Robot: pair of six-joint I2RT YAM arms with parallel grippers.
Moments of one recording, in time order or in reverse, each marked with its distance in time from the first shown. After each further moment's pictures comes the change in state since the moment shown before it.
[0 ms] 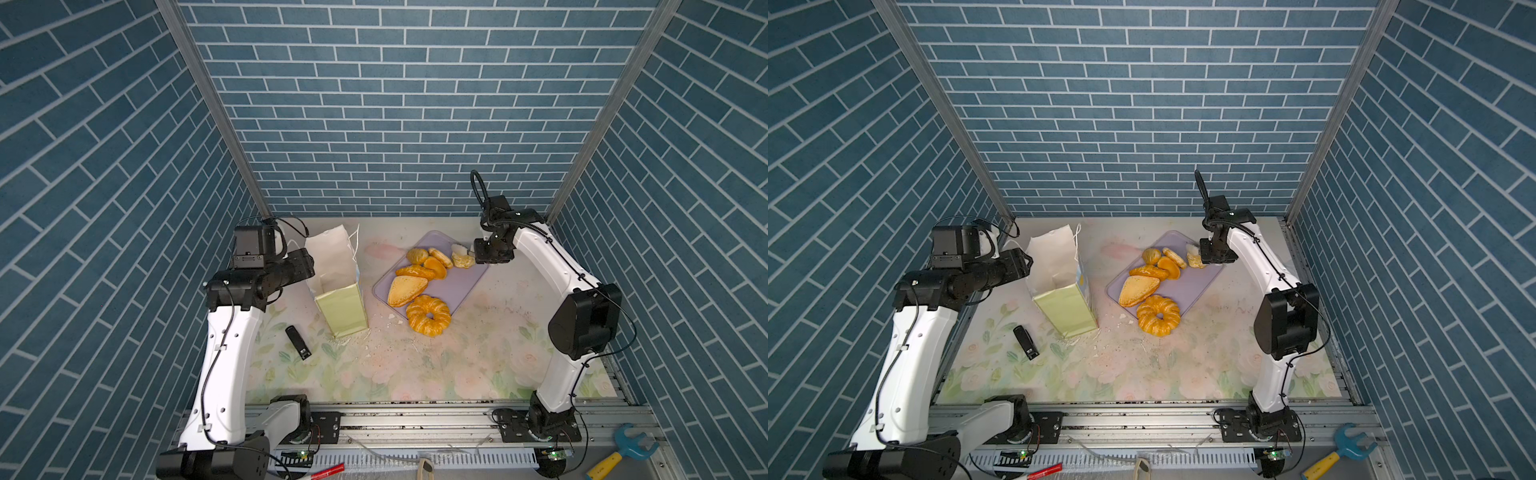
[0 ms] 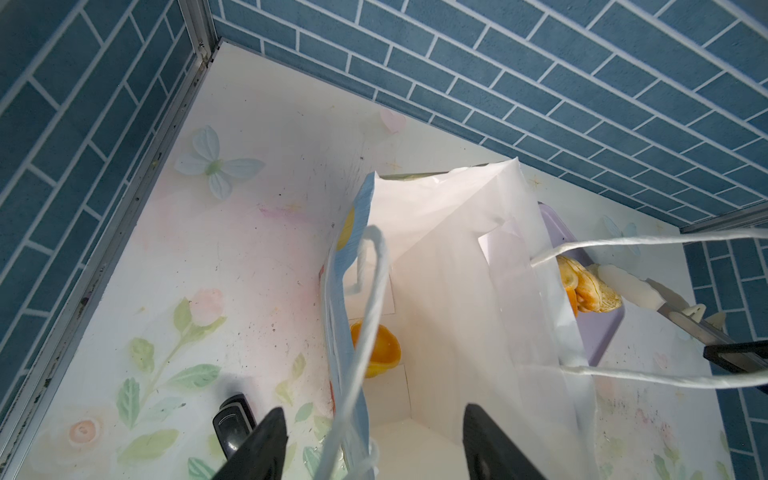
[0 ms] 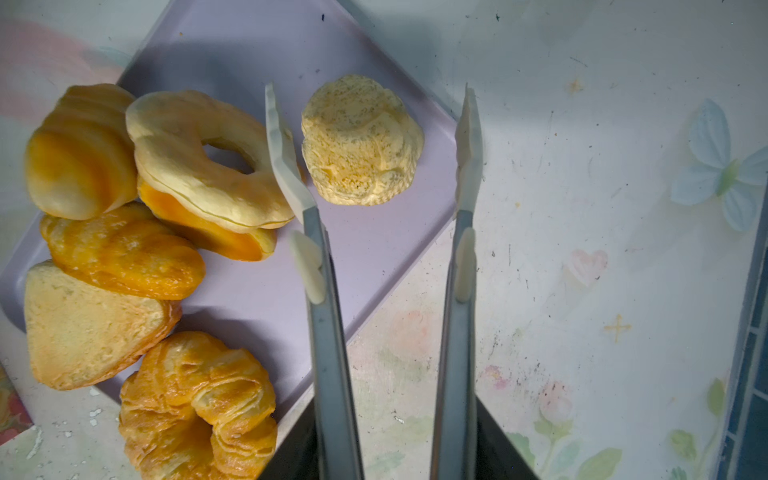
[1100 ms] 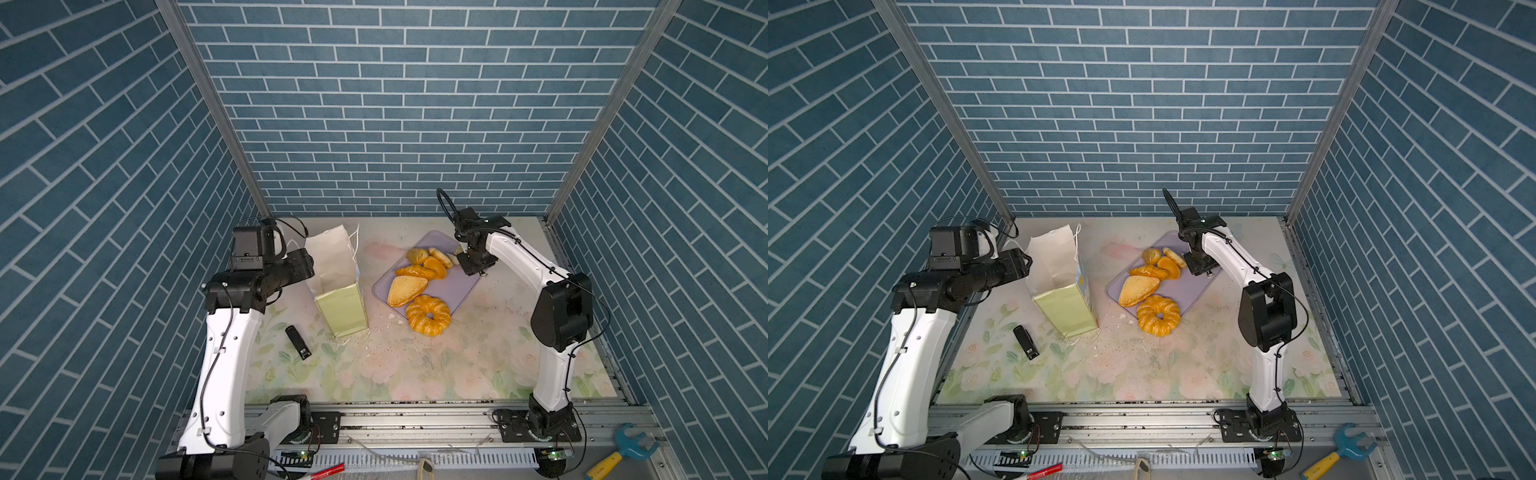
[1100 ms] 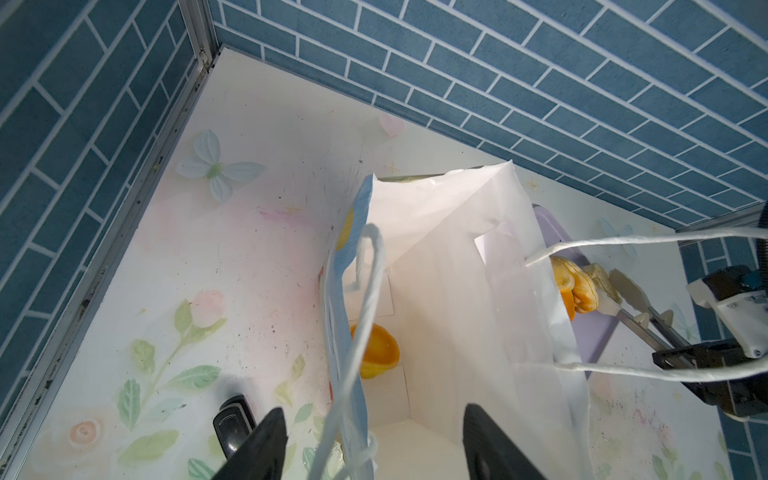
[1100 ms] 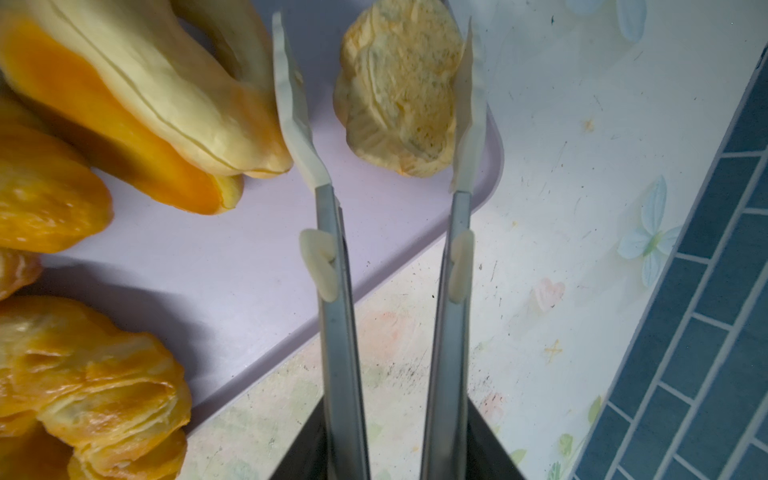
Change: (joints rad) left arm 0.000 -0.012 0.000 0.000 0.000 0.000; right arm 0.127 0.113 0.000 -0.027 0.212 -0.192
